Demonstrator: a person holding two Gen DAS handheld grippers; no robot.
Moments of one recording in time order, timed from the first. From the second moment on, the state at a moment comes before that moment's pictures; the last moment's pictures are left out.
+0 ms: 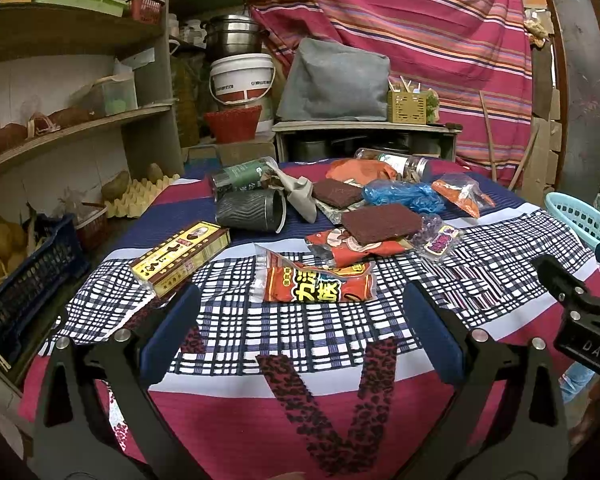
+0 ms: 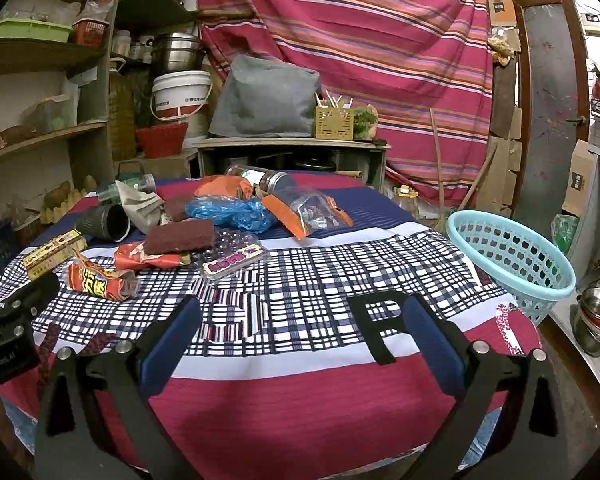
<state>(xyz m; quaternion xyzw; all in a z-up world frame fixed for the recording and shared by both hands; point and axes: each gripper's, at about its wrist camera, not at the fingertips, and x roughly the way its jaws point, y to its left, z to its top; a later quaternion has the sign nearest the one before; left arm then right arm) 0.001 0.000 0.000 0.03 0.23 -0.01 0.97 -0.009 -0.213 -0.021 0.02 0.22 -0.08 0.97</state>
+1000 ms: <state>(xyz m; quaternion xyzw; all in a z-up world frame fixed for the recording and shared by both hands) 0.092 0.024 -0.005 0.07 0.29 0.06 0.95 0.118 -0.211 0.025 -0.01 0.23 -0.06 0.97</state>
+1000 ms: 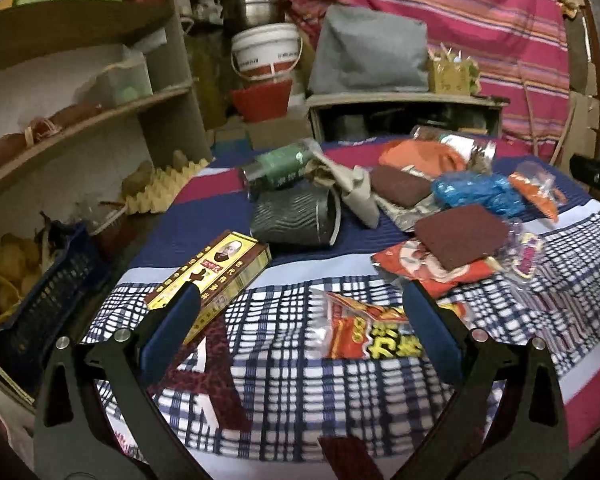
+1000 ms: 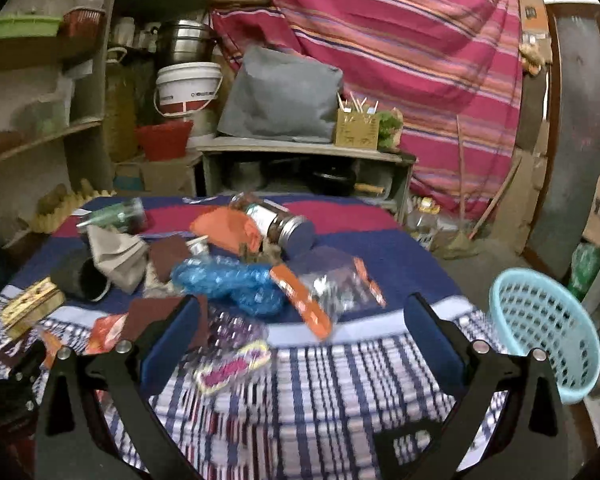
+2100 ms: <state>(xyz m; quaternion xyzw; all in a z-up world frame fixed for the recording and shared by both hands) 0.246 0.053 -0.029 0.05 0.40 0.02 0.92 0.169 -0.238 -0.005 0.03 0.27 -0.05 0.96</state>
